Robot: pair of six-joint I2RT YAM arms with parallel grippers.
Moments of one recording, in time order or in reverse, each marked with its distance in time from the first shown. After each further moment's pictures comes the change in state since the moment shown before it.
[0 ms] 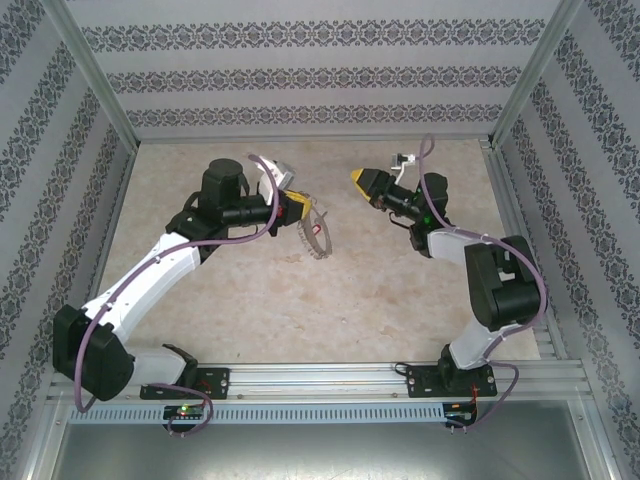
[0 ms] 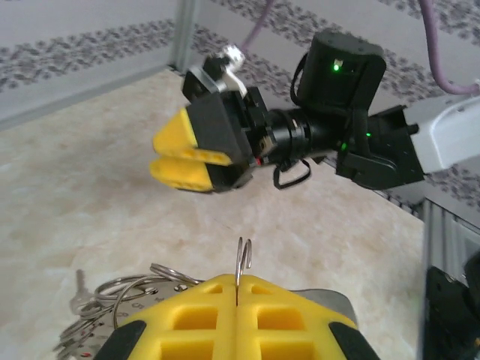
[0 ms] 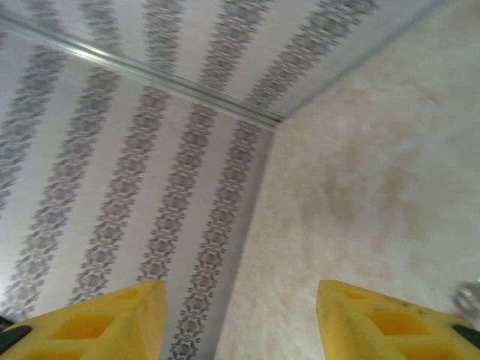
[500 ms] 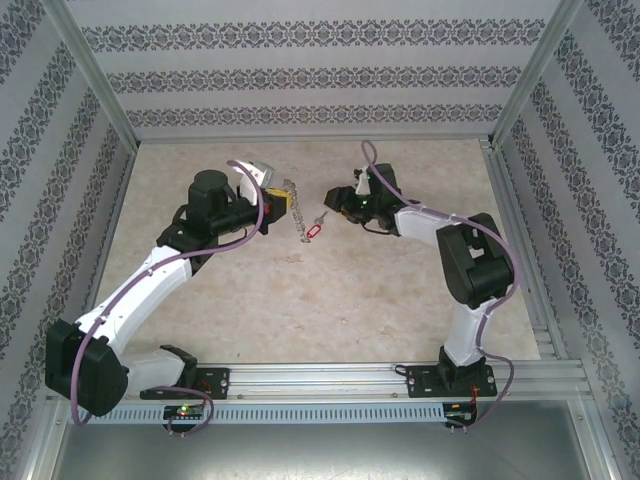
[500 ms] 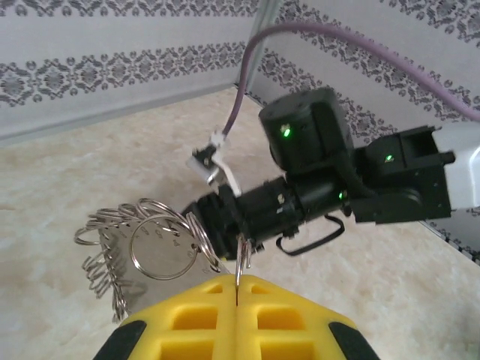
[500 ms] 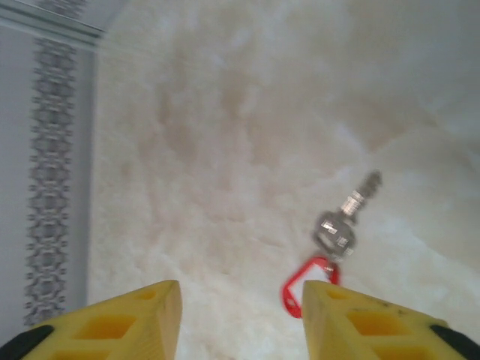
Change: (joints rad) left arm 0.051 -0.080 -0.117 0.095 -0.134 -0.074; right arm 0.196 0.225 0.312 -0.683 0.294 -0.282
